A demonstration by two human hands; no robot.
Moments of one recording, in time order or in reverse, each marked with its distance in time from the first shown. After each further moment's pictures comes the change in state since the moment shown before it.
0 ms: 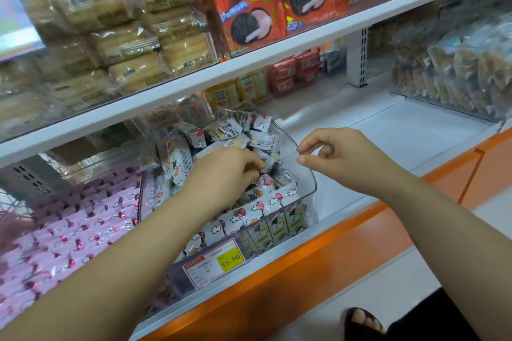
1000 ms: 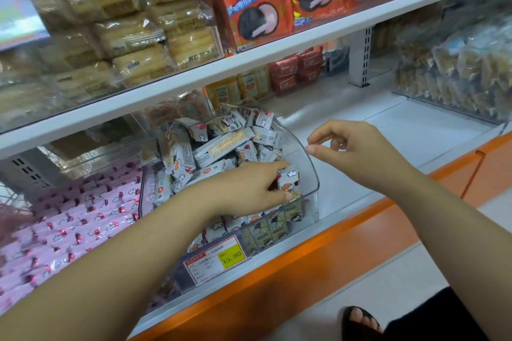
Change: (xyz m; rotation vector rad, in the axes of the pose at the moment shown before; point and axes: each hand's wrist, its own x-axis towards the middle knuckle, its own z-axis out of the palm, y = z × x) left_hand 0.002 0.020 0.004 -0.117 -0.441 0.205; right_hand 0.002 0.000 -0.003 -0.061 0.131 -0.035
